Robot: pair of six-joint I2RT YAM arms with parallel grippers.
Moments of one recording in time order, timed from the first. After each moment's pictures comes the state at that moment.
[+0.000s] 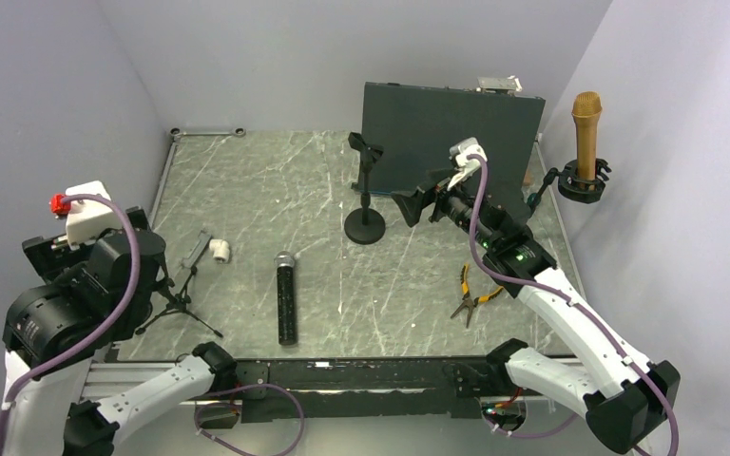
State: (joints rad) left arm -0.68 0.78 1.61 -1.56 -1.23 -0.49; right arm 0.52 0.96 0.90 0.05 -0.17 0.11
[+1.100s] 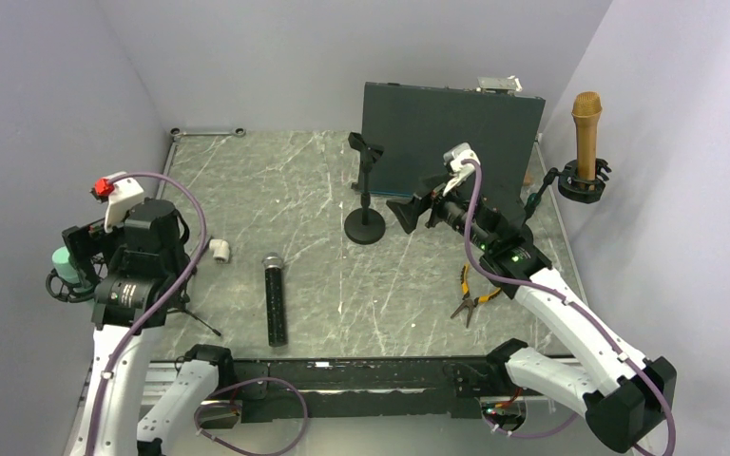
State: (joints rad) left arm -0.15 0.73 1.12 -0.86 -1.14 -0.02; right arm 0.52 0.97 0.86 0.08 -0.23 0.12
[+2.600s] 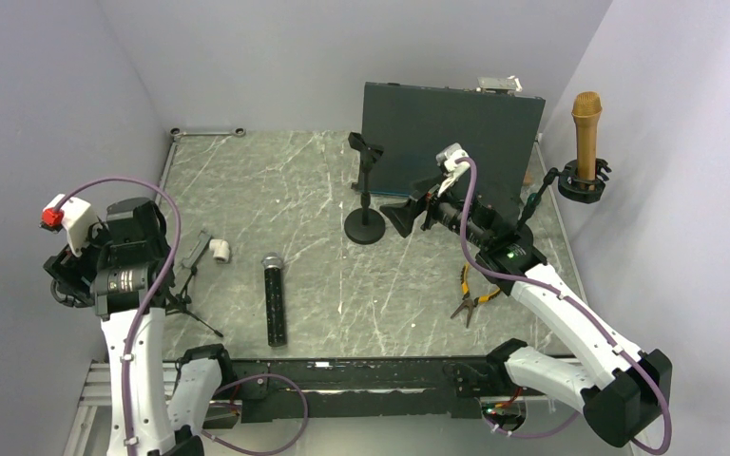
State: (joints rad) left arm 0.19 0.78 1.10 -0.92 -1.19 -0.39; right arm 0.52 1.01 0.86 0.10 -0.32 0.15
